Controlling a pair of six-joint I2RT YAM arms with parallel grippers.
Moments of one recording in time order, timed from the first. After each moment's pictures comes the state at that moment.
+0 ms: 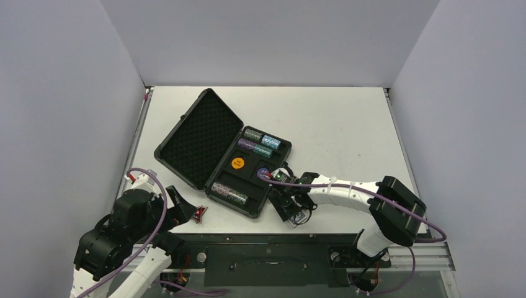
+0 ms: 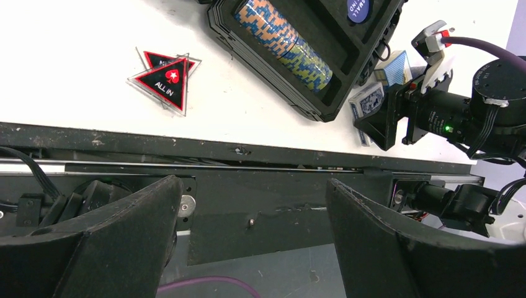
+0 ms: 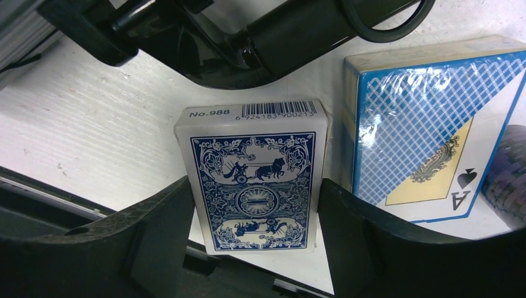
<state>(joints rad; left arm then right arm) -0.46 0.39 1.00 -1.36 -0.05 -0.81 0.98 1.53 0.85 -0.64 0.10 0.36</state>
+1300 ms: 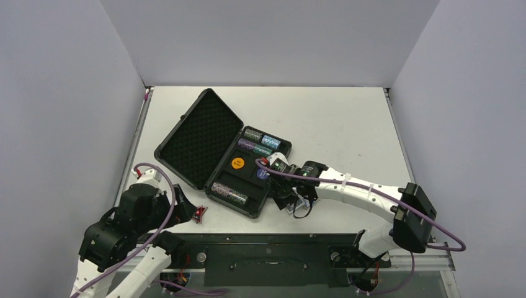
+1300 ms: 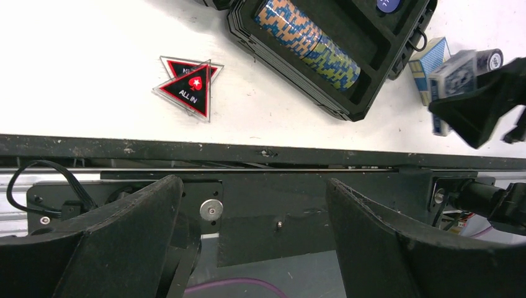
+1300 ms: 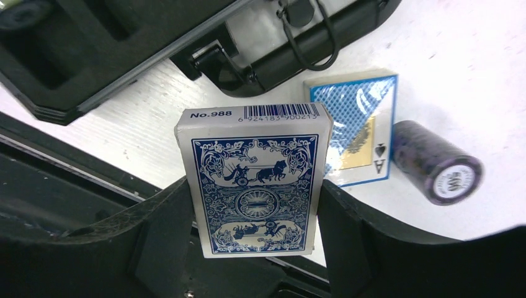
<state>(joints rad) -0.46 0.44 0.99 -1.37 -0.08 -0.71 1.02 1.46 1.05 -0.83 0.20 0.36</state>
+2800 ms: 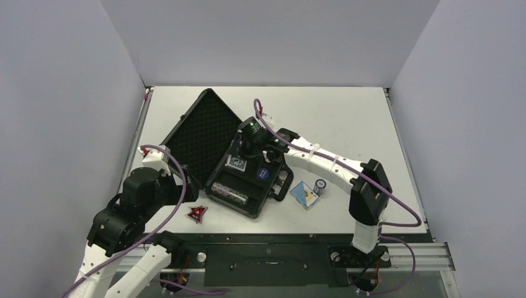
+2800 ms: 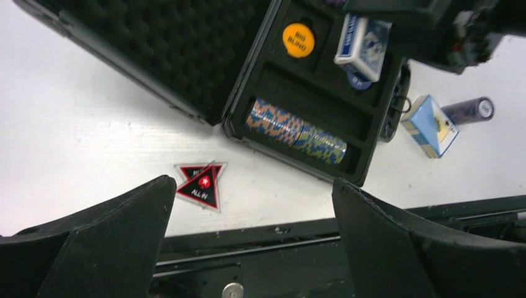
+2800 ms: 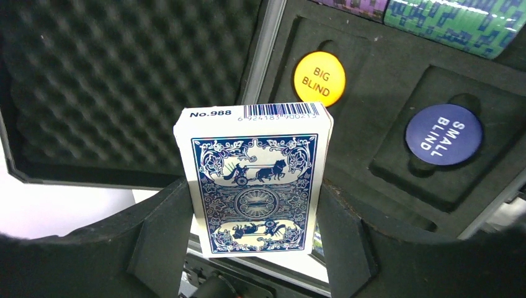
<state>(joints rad) -0.46 0.54 0.99 -1.09 -0.17 -0.47 0.93 1.81 1.60 -0.63 0.16 1.11</state>
